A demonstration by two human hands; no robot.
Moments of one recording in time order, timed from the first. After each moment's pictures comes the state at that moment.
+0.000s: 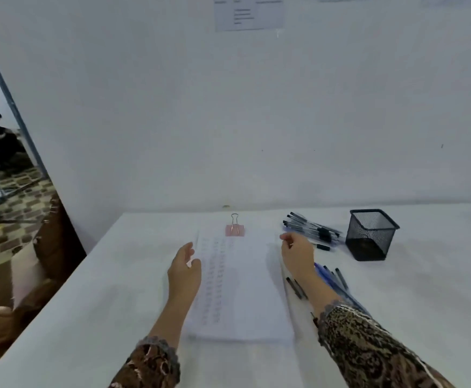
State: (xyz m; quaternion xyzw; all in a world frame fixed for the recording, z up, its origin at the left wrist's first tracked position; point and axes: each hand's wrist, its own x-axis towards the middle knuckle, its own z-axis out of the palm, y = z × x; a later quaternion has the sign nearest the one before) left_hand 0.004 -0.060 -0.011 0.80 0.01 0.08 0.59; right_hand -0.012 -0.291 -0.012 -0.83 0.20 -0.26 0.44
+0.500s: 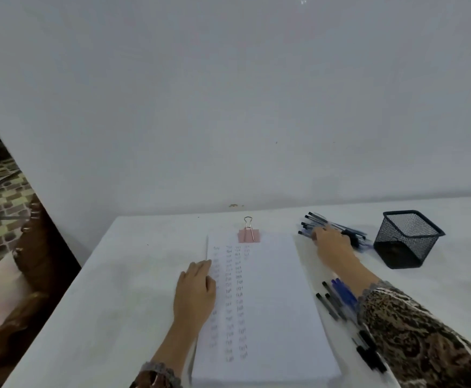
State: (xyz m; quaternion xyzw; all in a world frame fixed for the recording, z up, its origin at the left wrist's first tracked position) left_hand 0.060 -0.039 -0.053 0.94 -0.14 0.07 0.31; right_hand 0.047 -0.345 -0.017 -0.98 0.19 -0.08 0.05
